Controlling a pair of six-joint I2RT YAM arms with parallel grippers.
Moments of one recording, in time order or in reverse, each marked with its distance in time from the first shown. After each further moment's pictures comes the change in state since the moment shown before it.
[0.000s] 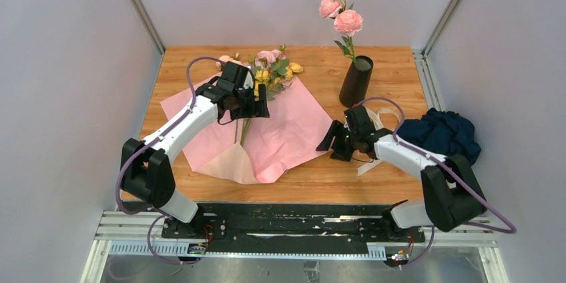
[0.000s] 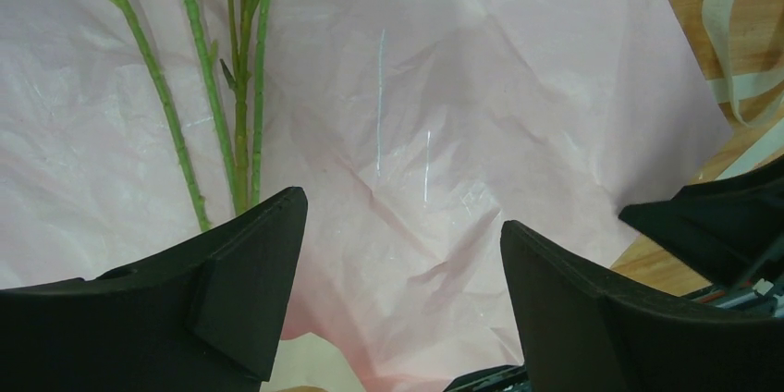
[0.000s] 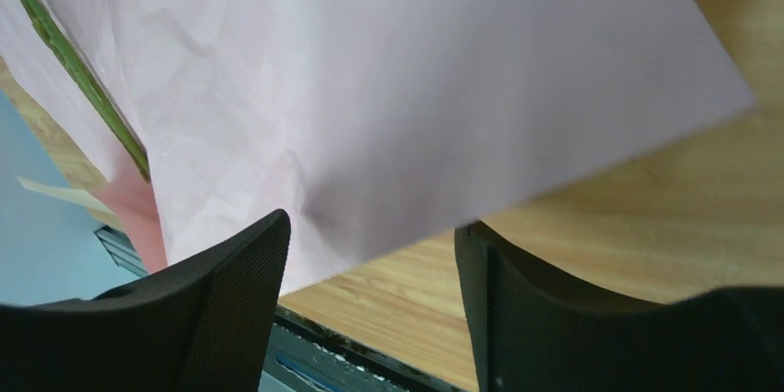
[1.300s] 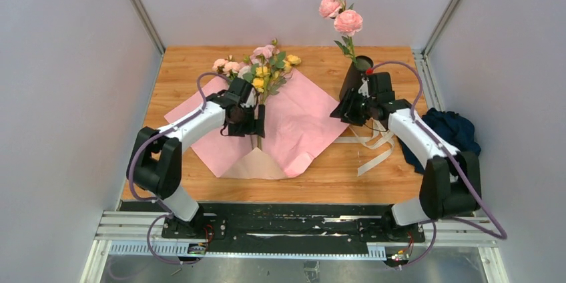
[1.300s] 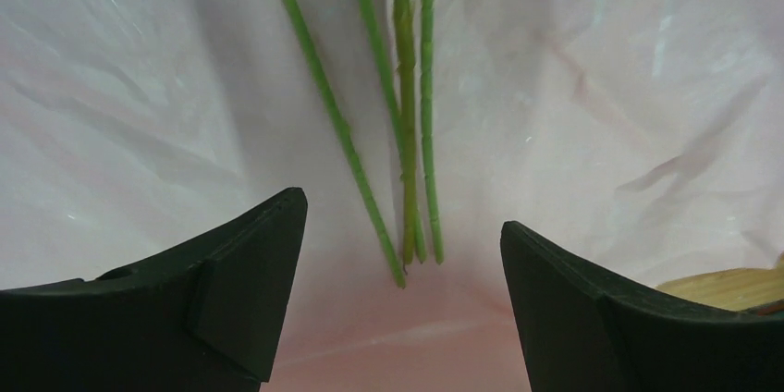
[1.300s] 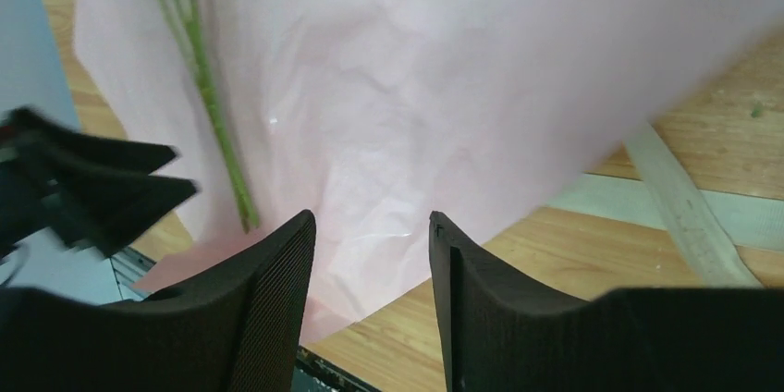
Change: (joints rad) left arm 0.001 0.062 -0.119 0.013 -0.037 0.040; right arm -0.229 0.151 0.351 -0.105 -0.130 -0.272
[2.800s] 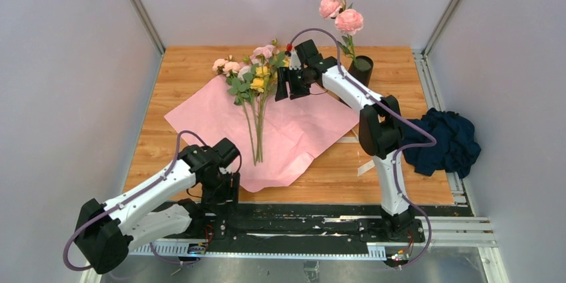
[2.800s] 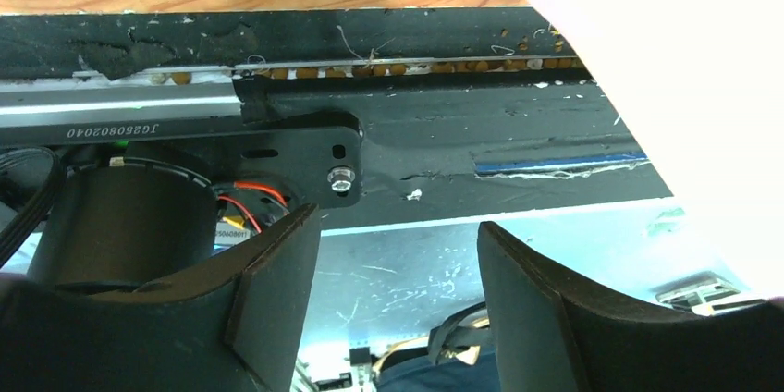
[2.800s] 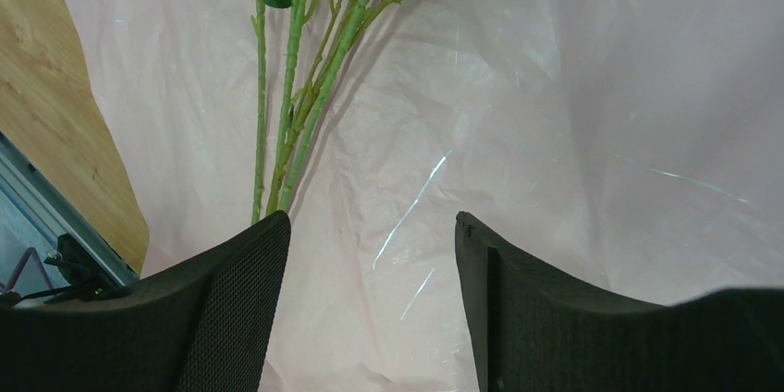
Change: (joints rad) left arm -0.265 -0.629 -0.502 -0.579 0.126 -0.352; right arm 0.317 0.733 0.970 -0.284 -0.038 -0.296
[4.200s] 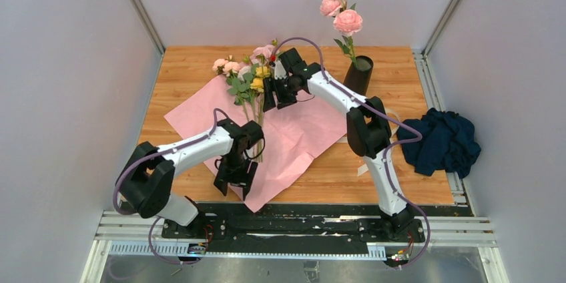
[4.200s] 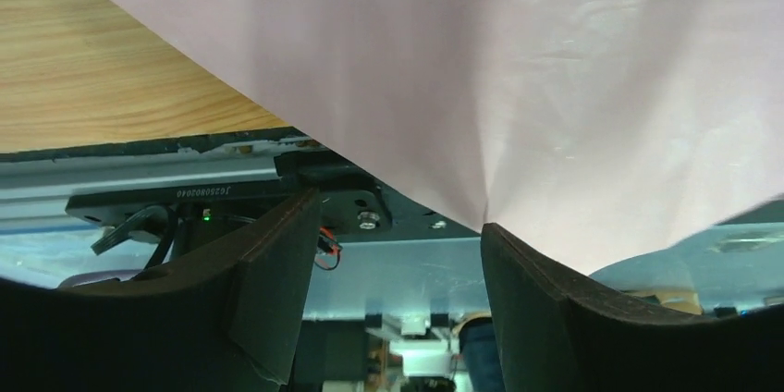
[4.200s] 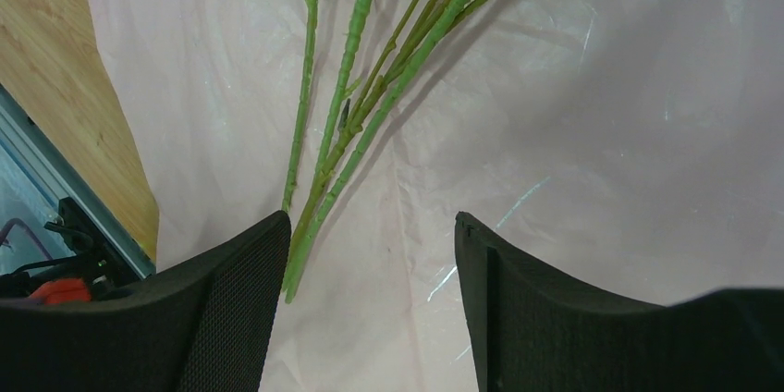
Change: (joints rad) left arm -0.001 0.528 0.232 0.035 -0.069 0.253; right arm 0.085 0.099 0.072 -0.032 -0.040 -0.010
